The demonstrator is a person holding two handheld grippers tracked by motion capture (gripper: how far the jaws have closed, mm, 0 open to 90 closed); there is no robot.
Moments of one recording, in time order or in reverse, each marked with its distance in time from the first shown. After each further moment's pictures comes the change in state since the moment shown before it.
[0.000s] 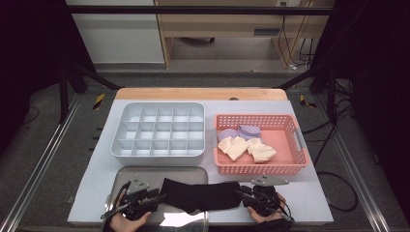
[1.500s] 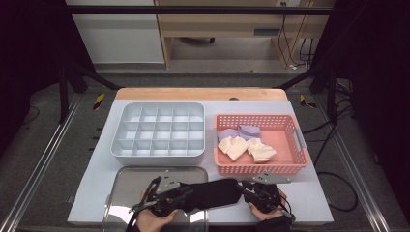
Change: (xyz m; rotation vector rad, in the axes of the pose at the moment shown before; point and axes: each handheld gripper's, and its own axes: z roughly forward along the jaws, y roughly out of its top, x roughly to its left) left arm -0.076 0.046 0.024 -0.019 -0.107 0.159; right arm -0.003 0.010 -0.006 -0.073 -0.017 -0.038
